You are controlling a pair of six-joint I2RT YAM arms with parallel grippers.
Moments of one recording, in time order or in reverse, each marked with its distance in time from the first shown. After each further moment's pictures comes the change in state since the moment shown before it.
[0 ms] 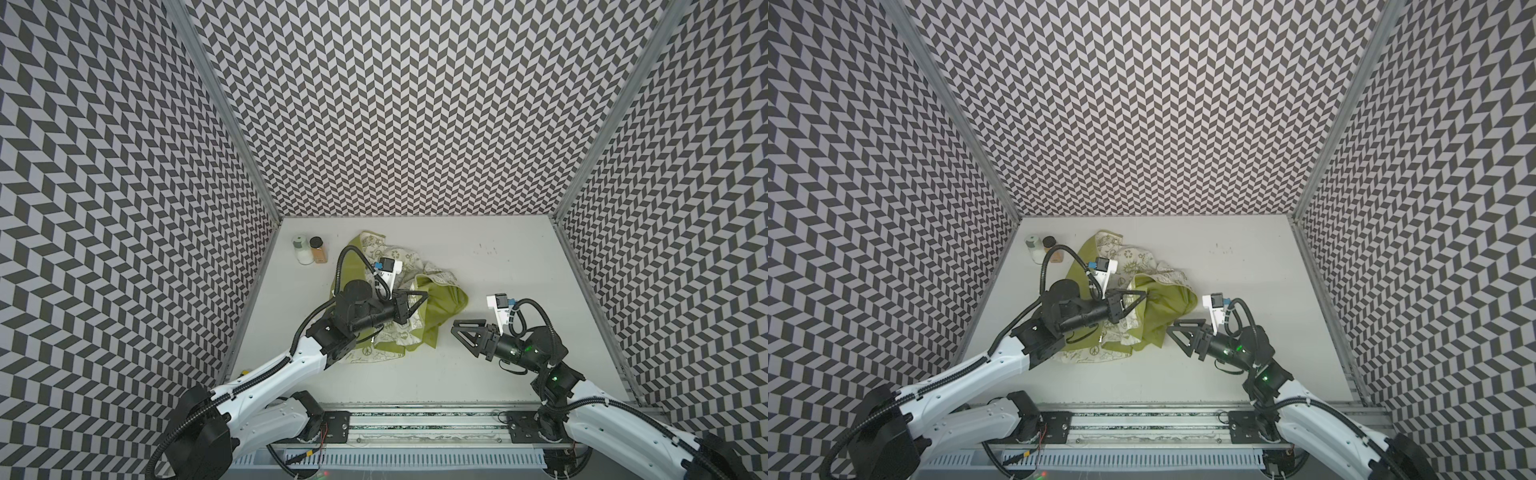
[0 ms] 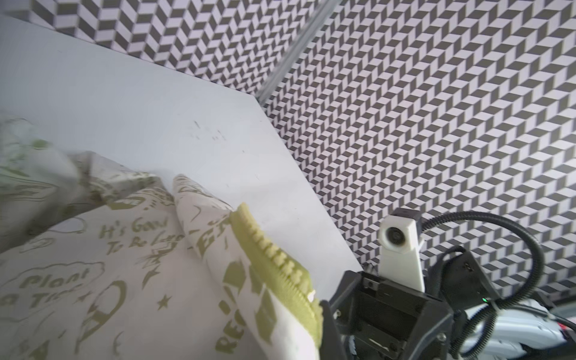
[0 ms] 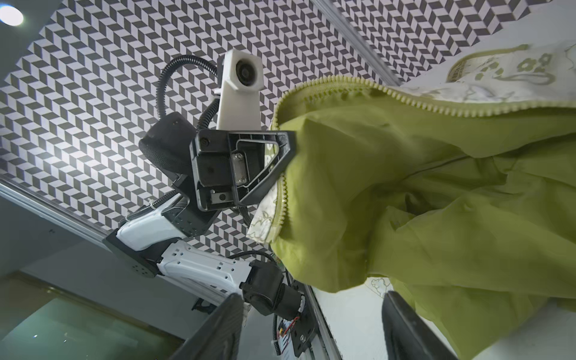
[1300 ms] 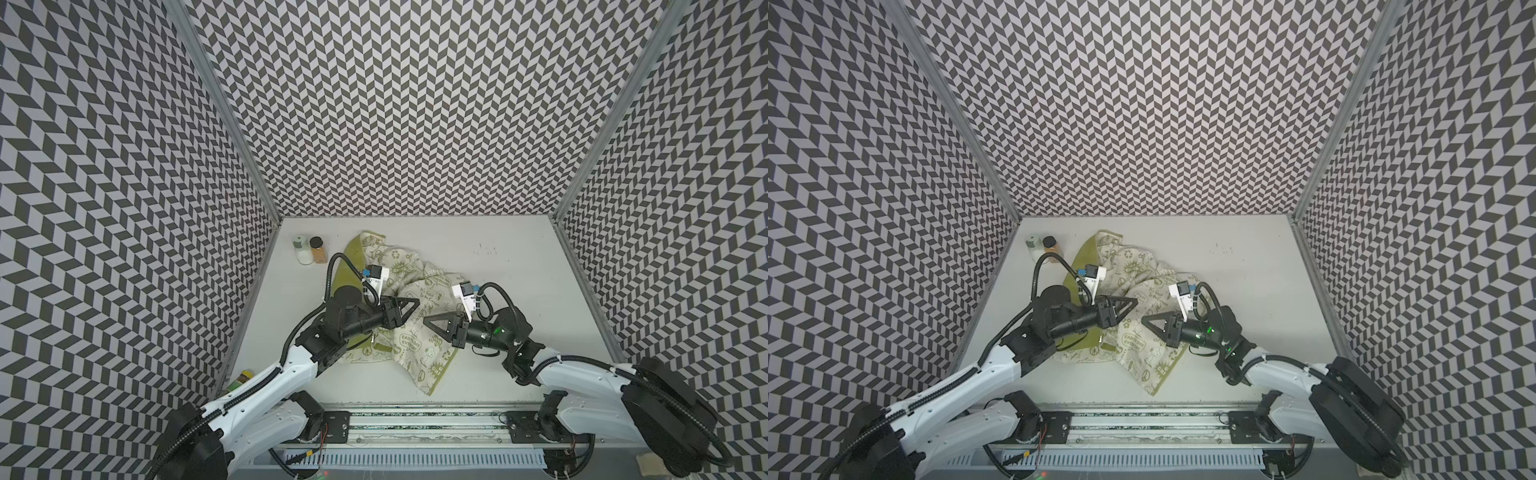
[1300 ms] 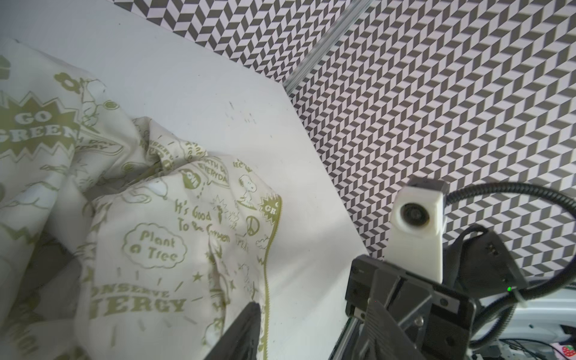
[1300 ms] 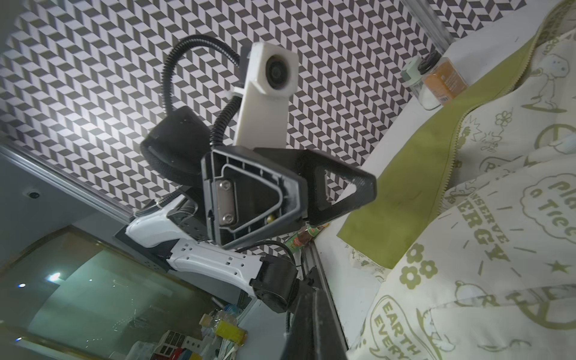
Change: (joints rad) left arm 0.072 -0.122 -0.087 -0.169 -0.023 0.035; right arm 0.085 0.468 0.197 0.216 -0.036 -0.031
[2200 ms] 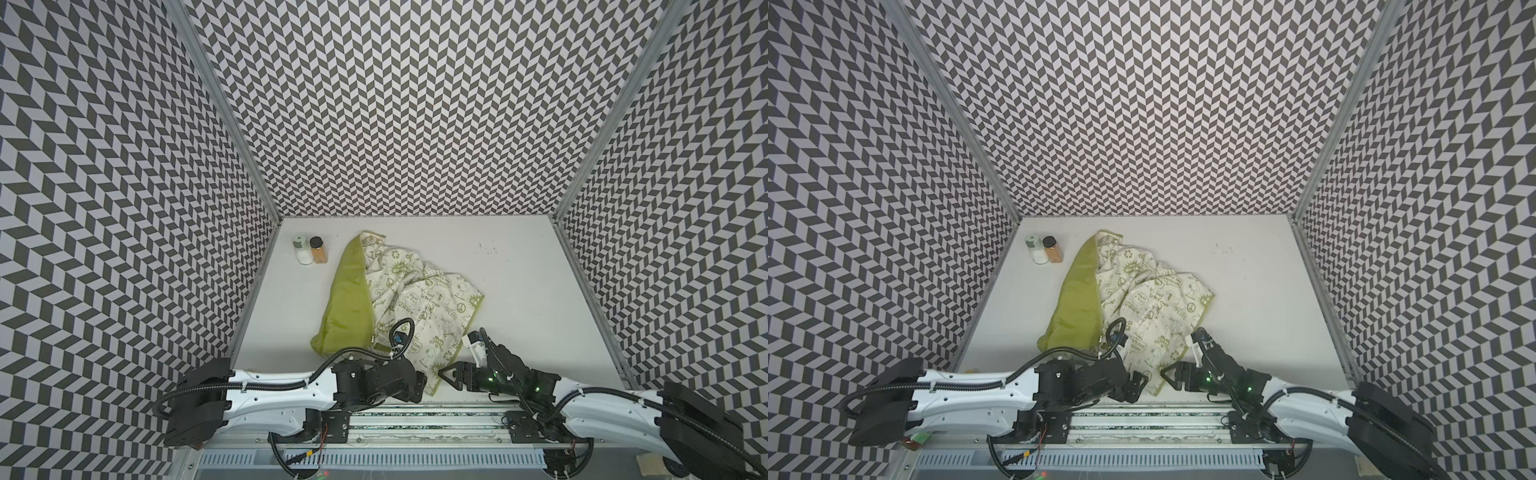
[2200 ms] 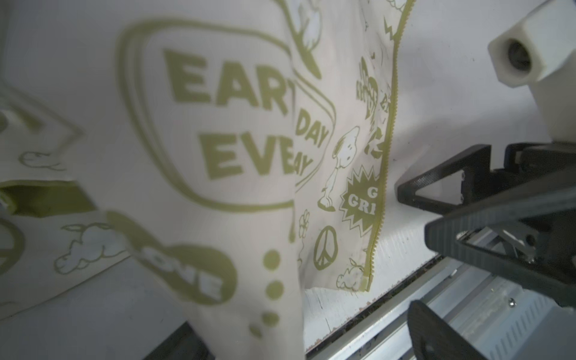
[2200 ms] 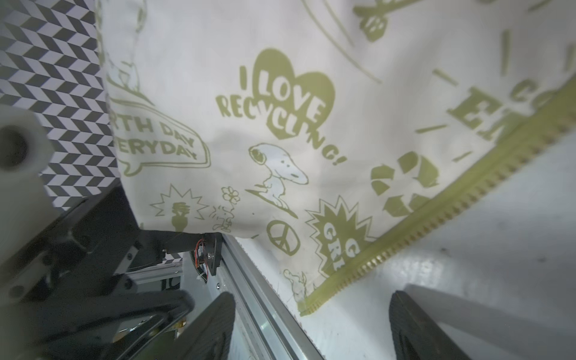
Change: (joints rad) left arm -0.681 0.156 -0.072 -0.417 -0.679 -0.266; right arm 0.264 -0.230 -0.303 -0.491 0.361 0.240
